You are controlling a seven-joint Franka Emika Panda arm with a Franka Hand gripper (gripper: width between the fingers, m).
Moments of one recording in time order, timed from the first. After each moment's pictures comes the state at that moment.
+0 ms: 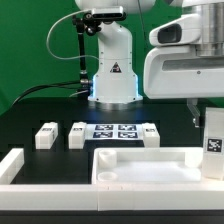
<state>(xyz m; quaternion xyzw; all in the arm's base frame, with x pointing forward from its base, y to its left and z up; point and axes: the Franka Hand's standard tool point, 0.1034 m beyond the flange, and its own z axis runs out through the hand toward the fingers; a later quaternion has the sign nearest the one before) 0.647 0.108 0.112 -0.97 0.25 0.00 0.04</state>
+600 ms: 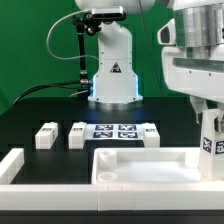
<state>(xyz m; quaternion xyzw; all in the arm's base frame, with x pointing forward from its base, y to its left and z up) 0.644 0.109 0.110 -0.80 0.60 0.03 0.06</state>
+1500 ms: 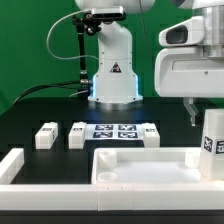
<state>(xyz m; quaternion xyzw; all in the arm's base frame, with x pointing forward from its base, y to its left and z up) 0.642 0.123 0.109 -0.98 0.21 -0.01 0.04</state>
